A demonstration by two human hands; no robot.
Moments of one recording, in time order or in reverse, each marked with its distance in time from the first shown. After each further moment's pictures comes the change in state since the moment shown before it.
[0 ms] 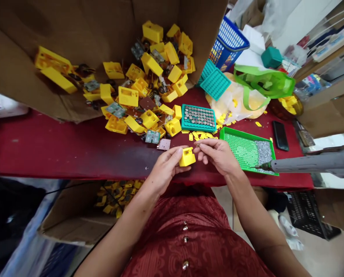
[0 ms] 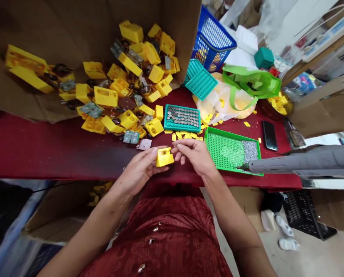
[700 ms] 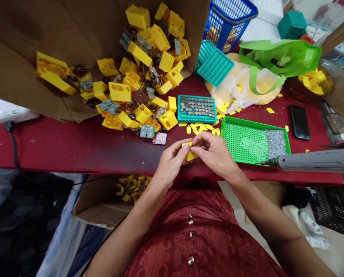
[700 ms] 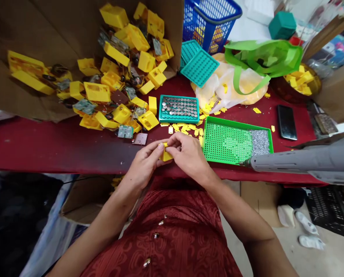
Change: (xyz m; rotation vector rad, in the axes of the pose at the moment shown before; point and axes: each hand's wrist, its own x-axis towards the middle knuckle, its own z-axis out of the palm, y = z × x) left_hand 0.005 -0.018 0.021 0.291 0.087 0.122; right_hand -0.010 0.005 0.003 -0.544 0.030 -0.202
